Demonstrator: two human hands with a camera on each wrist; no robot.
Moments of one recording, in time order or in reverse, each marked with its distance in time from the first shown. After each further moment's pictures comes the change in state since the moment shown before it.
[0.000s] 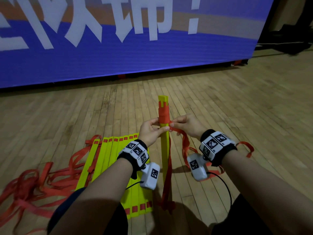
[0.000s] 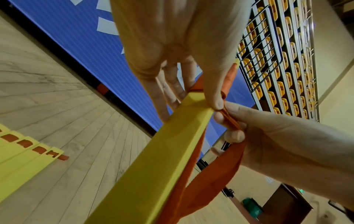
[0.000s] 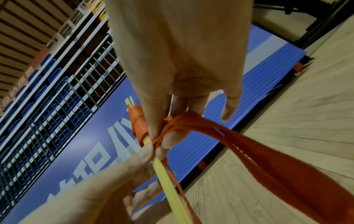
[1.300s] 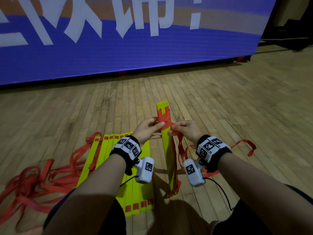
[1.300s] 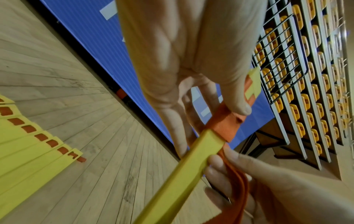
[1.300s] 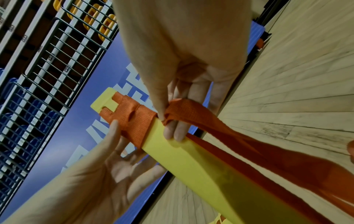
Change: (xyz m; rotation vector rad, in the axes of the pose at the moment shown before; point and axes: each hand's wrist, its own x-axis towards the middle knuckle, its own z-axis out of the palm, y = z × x) left_hand 0.004 -0.005 -0.020 -0.123 -0.159 -0.171; right_hand -0.004 0.018 0.023 0.322 0.155 0.229
